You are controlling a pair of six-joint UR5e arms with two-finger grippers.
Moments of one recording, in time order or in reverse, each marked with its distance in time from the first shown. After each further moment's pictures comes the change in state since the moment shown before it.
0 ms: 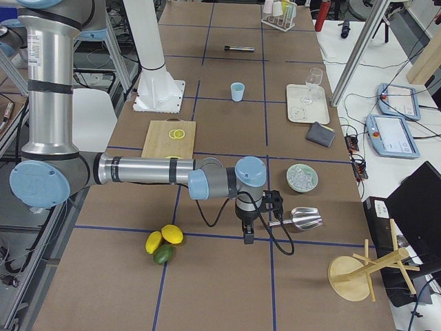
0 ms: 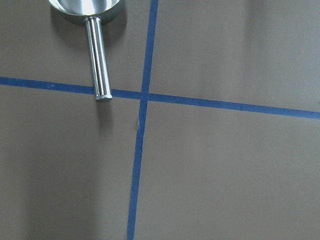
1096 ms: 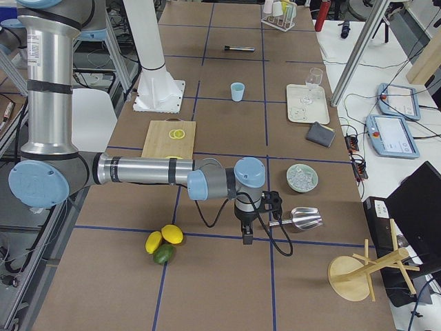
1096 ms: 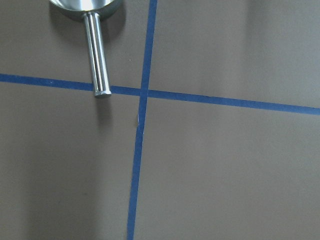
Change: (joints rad) left arm -0.019 0.039 -0.011 0.049 -0.010 0.032; right arm 0.001 -0.008 0.001 0.000 0.004 0.001
